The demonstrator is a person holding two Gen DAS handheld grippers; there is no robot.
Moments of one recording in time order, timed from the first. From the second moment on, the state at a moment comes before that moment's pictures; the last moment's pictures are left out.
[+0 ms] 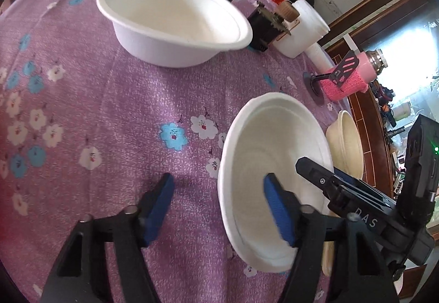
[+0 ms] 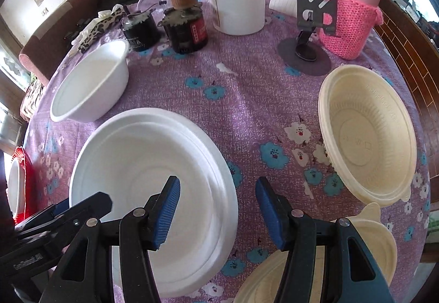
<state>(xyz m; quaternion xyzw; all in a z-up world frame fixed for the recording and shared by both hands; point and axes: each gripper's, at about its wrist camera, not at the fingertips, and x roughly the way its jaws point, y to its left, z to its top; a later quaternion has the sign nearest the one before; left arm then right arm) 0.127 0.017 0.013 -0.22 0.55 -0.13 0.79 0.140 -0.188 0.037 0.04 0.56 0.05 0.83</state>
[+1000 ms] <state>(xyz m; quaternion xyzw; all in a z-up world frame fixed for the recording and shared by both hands) 0.029 0.121 0.110 -0.16 0.45 -0.04 0.88 0.076 -0.066 0.128 0.03 0.46 0.18 0.87</state>
